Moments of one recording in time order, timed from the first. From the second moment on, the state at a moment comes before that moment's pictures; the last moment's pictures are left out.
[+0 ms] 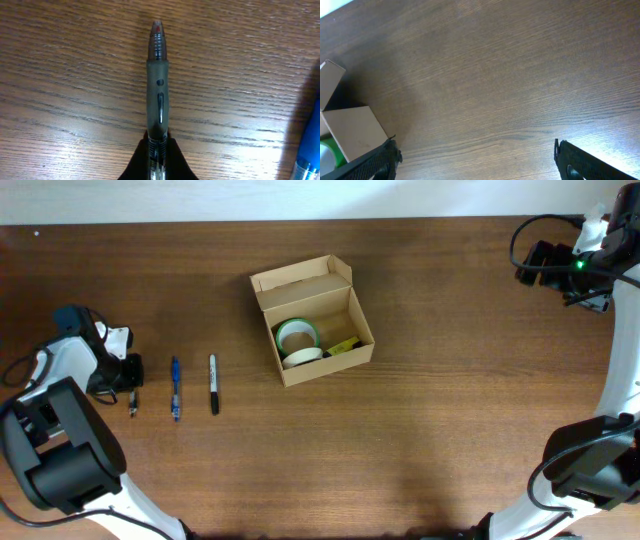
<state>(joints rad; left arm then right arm) 0.44 1.99 1.29 -0.72 0.03 0.32 -0.33 1.90 2.03 -1.28 -0.19 0.07</state>
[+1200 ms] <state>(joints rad) -0.43 2.10 2.36 -1.40 0.08 0.83 -0.33 1.90 2.03 -1.28 -0.19 0.07</state>
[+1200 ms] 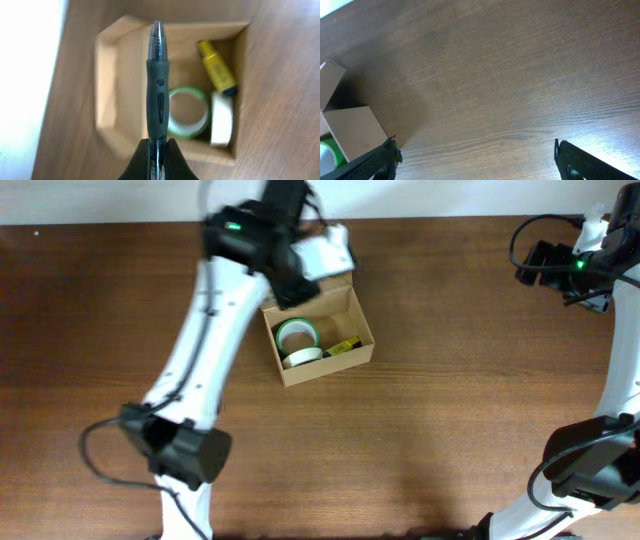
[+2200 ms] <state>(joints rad) -0.46 2.43 2.35 -1.29 0.03 0.74 -0.33 1.90 2.03 -1.28 -0.19 0.07</state>
